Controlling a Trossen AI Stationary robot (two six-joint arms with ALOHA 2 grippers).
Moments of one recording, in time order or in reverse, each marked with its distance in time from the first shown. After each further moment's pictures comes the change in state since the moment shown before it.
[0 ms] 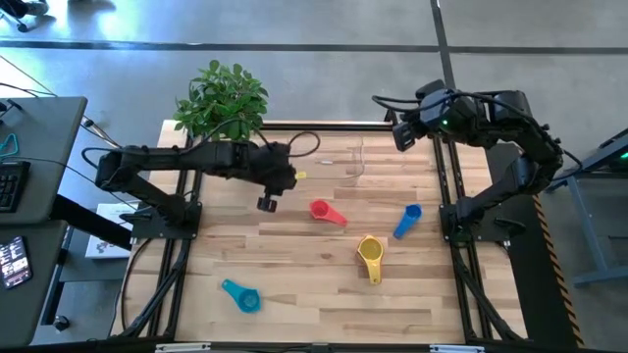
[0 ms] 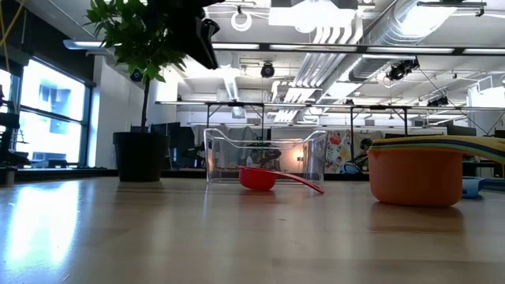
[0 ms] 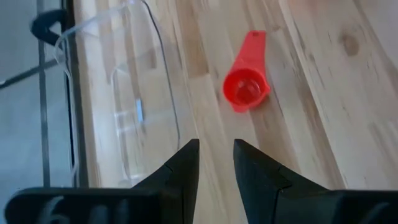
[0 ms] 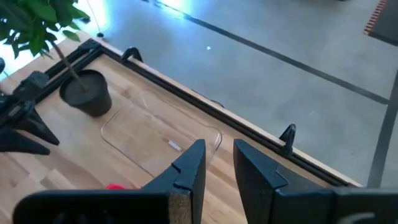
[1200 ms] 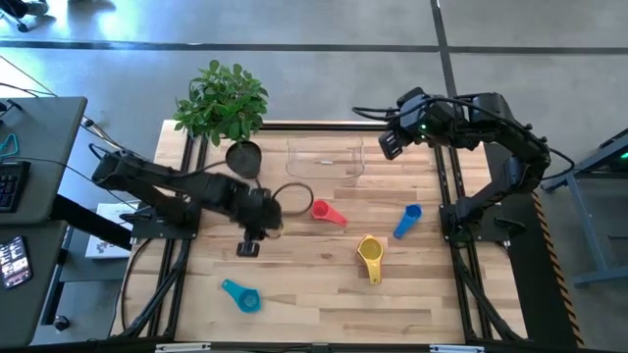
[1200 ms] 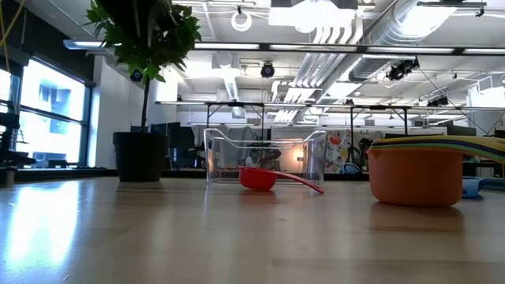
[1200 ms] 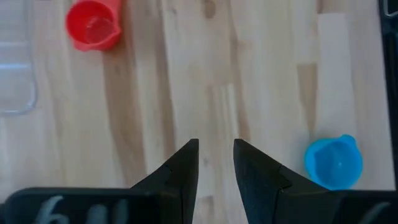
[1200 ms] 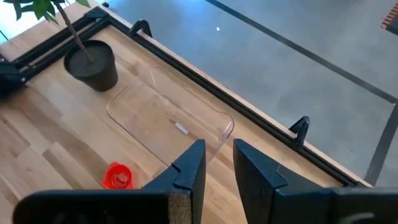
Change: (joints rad) left arm -0.327 -0.007 0.000 -0.255 0.123 -0.585; right arm 0.001 0.068 0.000 0.000 -0.071 -0.033
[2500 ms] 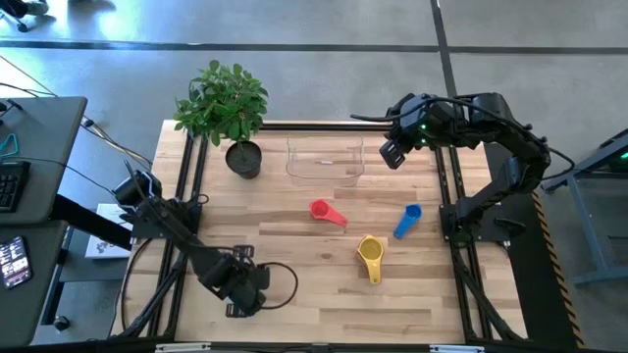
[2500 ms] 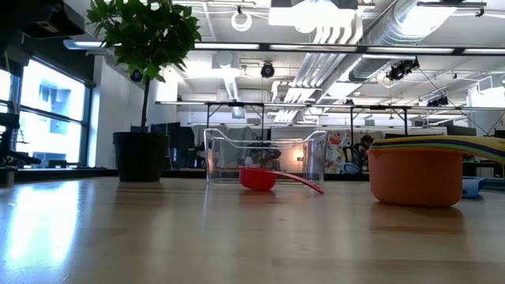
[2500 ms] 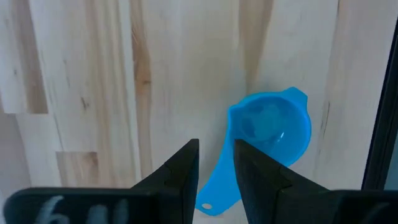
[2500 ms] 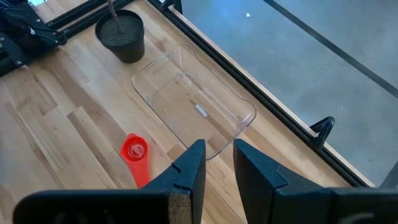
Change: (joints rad) left arm -0.489 0.283 -0.001 0.010 -0.115 -0.576; right arm 0.000 0.000 0.000 0.000 -0.133 -0.112
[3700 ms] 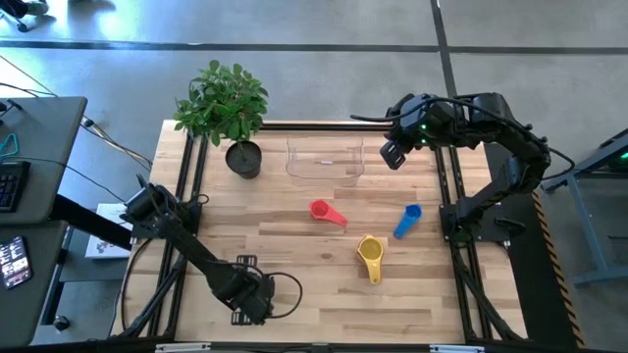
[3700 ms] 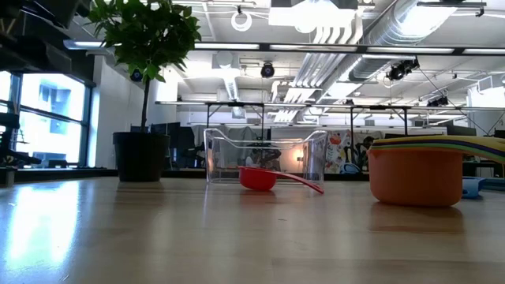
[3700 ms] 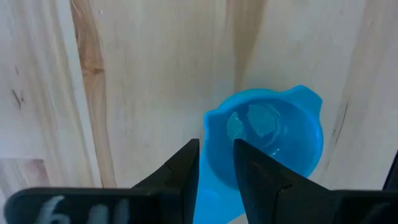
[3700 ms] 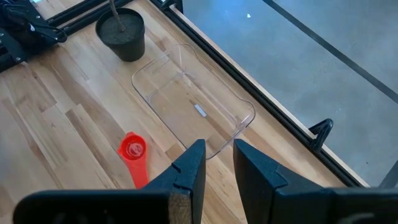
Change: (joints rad) left arm -0.018 0.152 0.000 0.066 0.072 -0.035; right arm 0.000 0.000 0.000 0.000 0.000 -0.019
